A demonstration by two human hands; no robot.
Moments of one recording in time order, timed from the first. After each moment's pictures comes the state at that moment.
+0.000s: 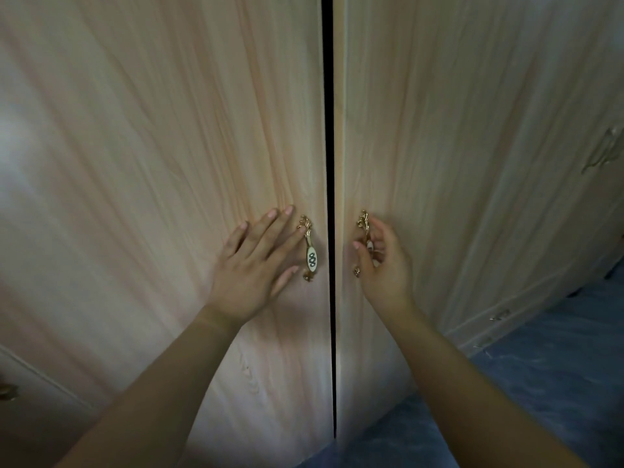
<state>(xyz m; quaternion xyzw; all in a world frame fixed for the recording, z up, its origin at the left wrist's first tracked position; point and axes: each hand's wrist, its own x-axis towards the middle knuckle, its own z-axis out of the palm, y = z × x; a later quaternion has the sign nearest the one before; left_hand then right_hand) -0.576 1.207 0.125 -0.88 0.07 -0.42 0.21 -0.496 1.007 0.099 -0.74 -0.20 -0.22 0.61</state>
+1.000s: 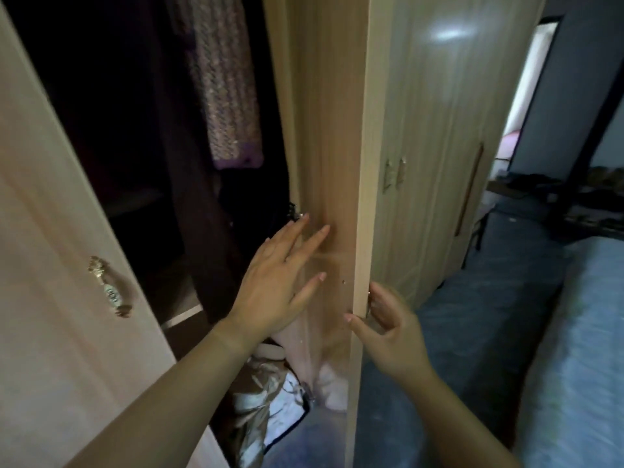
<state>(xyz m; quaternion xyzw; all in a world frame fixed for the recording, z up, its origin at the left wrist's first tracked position) -0.554 0.876 0.173 -0.91 0.25 -0.29 -0.15 -0.572 0.679 0.094 -0.73 -0.16 -0.21 0.63</state>
